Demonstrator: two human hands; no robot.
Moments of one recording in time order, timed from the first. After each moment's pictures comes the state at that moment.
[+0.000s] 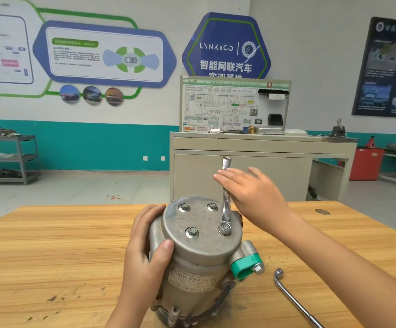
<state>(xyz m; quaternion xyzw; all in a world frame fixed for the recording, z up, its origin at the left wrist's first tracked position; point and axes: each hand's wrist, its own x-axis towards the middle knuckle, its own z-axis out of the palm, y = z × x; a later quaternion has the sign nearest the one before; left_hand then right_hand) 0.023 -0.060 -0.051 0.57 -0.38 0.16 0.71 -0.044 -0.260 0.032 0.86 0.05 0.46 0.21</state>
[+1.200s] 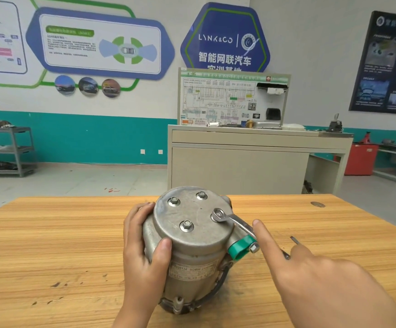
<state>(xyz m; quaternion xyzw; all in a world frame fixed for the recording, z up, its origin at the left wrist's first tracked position) 0.009 -0.058 -0.062 0.55 -0.35 0.22 0.72 -0.168 -0.173 0.005 0.85 -0.10 0.43 0.30</state>
